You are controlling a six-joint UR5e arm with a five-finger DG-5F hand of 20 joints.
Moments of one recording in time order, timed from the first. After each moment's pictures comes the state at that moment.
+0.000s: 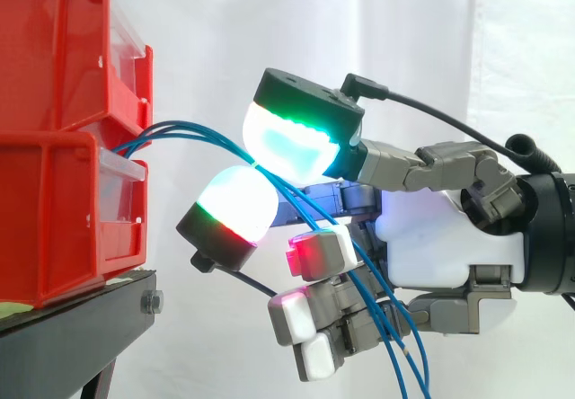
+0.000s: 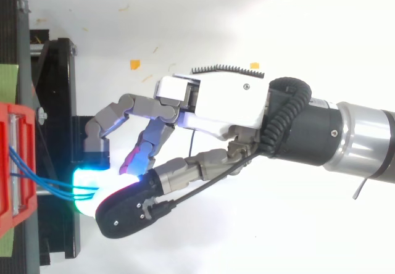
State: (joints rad) arm 0.19 -2.33 -1.18 -2.76 -1.23 -0.02
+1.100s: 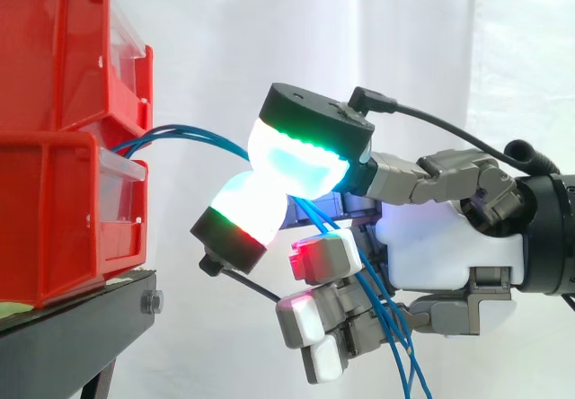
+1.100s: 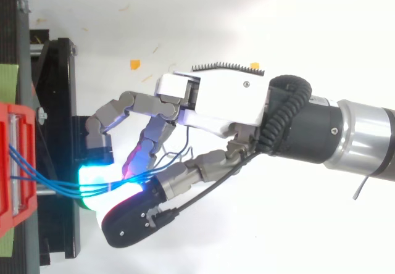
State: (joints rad) arm 0.18 -2.33 -1.18 -2.77 -1.23 -0.02
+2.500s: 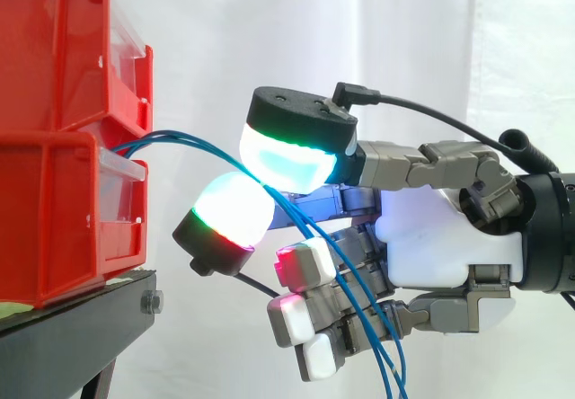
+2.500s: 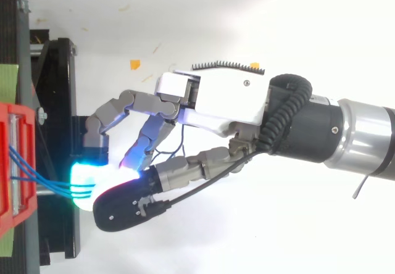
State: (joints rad) arm 0.18 -2.33 -1.17 -2.77 -1.23 -0.02
